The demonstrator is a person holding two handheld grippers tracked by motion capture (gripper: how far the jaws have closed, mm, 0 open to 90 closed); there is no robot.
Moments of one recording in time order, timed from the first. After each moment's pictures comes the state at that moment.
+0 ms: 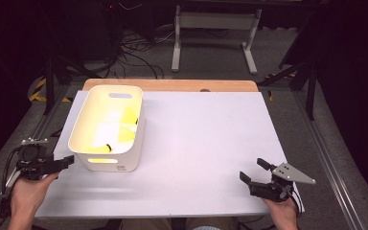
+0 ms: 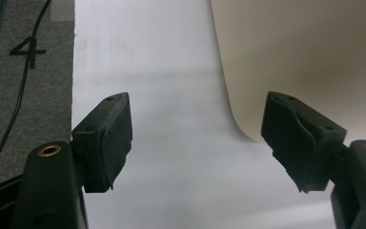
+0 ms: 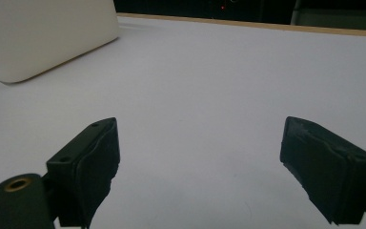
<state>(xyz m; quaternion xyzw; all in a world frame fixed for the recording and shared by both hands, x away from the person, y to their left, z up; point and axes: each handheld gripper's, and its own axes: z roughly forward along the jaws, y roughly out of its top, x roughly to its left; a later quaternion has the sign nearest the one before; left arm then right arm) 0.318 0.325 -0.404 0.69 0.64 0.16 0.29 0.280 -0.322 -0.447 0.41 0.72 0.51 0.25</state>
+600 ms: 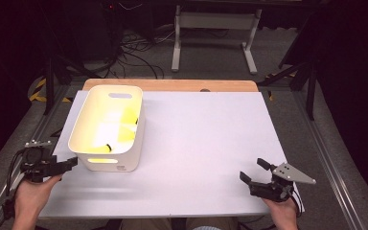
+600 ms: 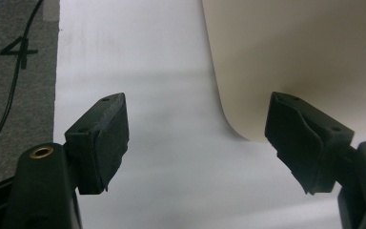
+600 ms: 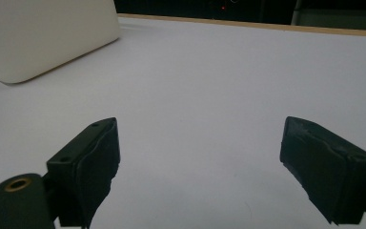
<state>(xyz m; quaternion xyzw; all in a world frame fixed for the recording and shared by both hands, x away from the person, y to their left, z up) 0.314 0.320 -0.411 0.69 0.64 0.15 0.30 0.280 -0.323 -0.447 0.40 0.72 0.51 0.24</state>
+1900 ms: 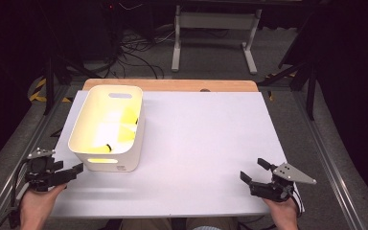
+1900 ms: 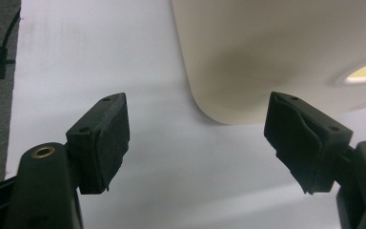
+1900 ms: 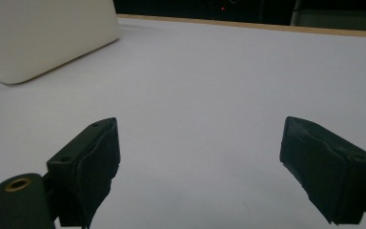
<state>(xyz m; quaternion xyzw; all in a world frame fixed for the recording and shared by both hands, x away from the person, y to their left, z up) 0.295 0.306 -0.423 0.70 0.61 0.15 0.34 0.280 -0.323 -0.447 0.41 0.72 0.51 0.25</state>
